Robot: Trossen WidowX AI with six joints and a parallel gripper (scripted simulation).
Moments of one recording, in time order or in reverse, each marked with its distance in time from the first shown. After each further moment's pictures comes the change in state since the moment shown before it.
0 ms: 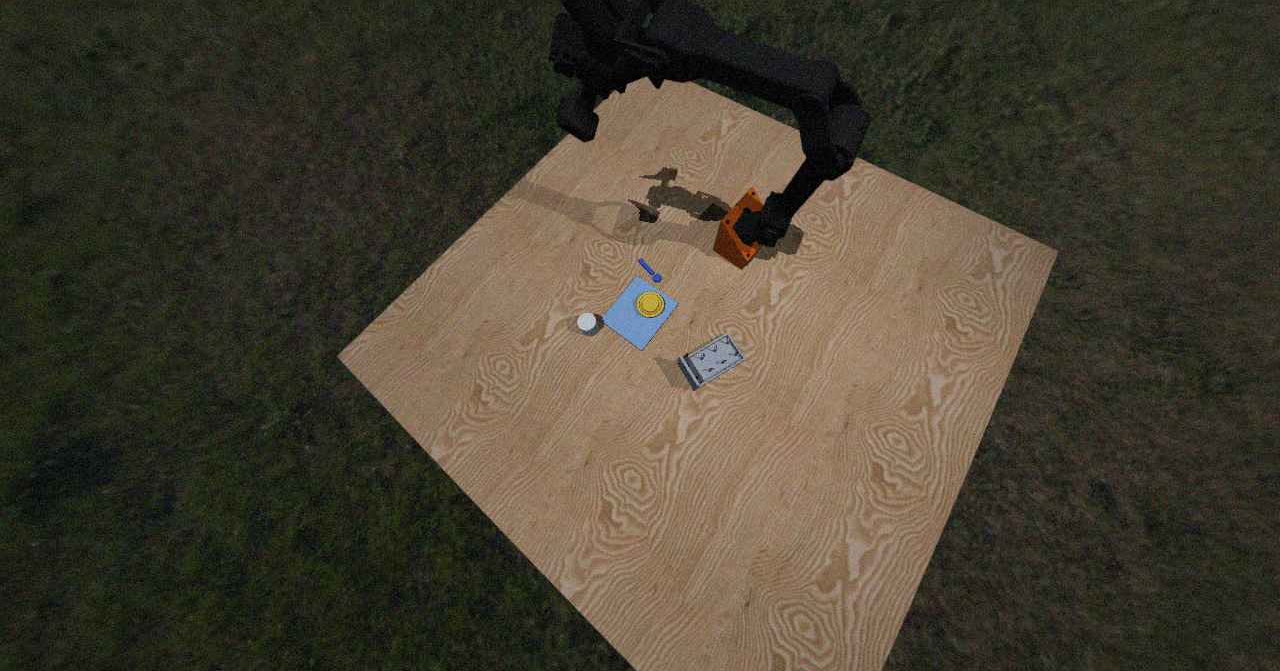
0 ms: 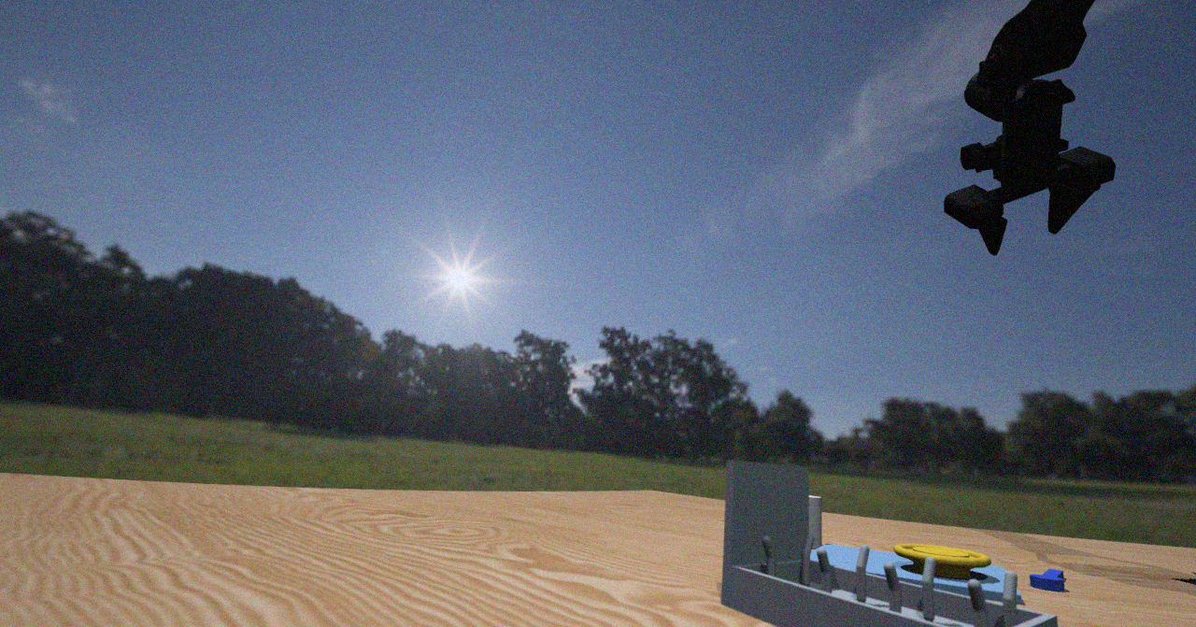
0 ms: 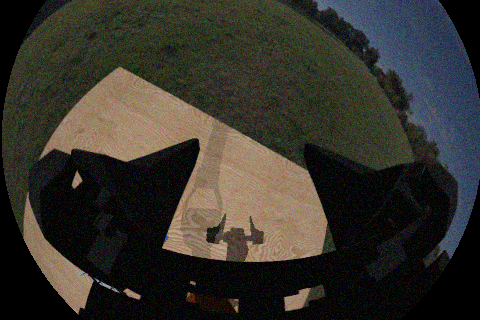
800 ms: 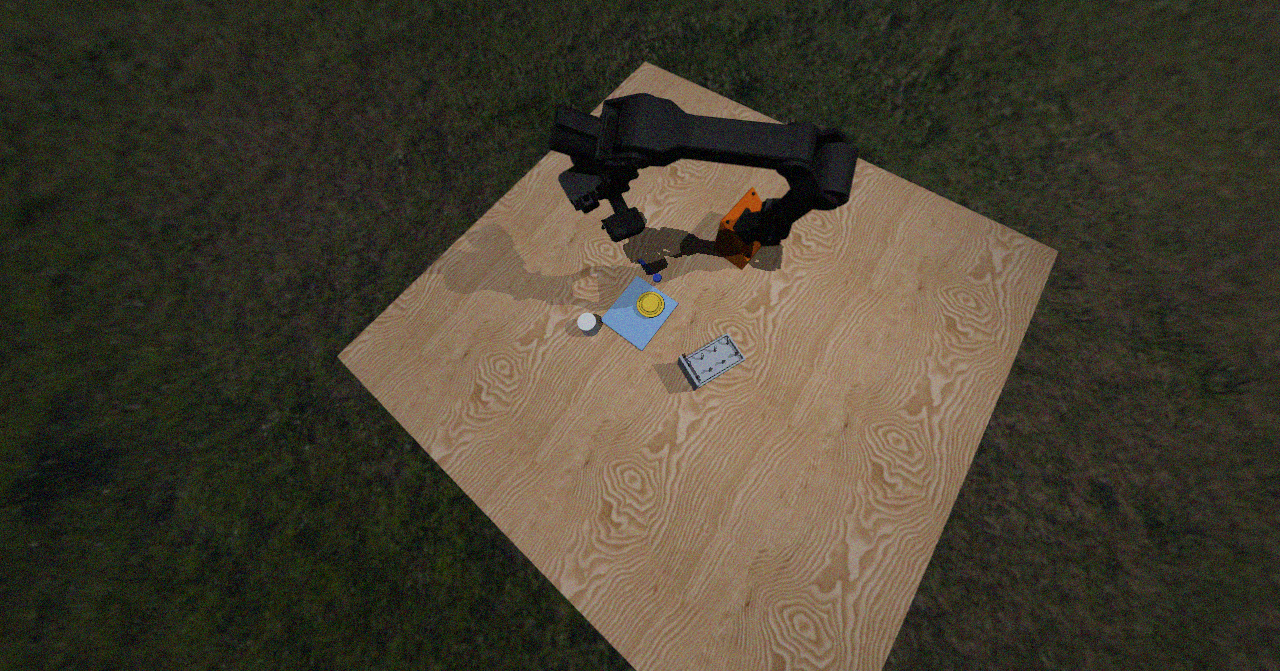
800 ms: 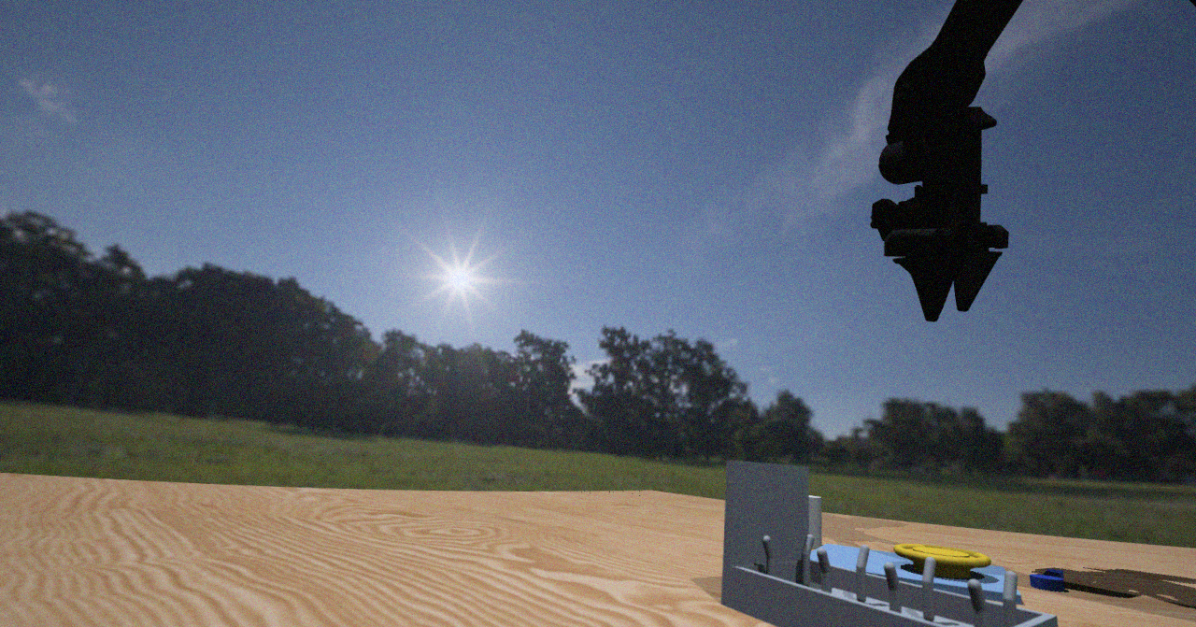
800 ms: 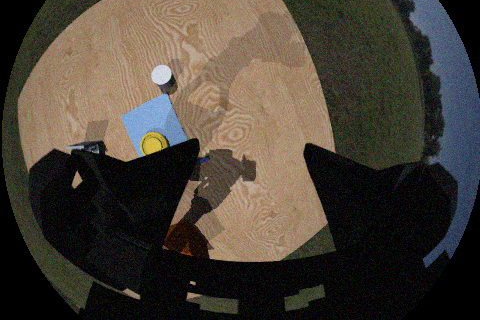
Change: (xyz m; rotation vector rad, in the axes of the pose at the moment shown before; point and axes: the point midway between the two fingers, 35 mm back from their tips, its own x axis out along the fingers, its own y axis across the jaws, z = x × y) arm -0.025 0.165 -0.093 -0.596 0.331 0.454
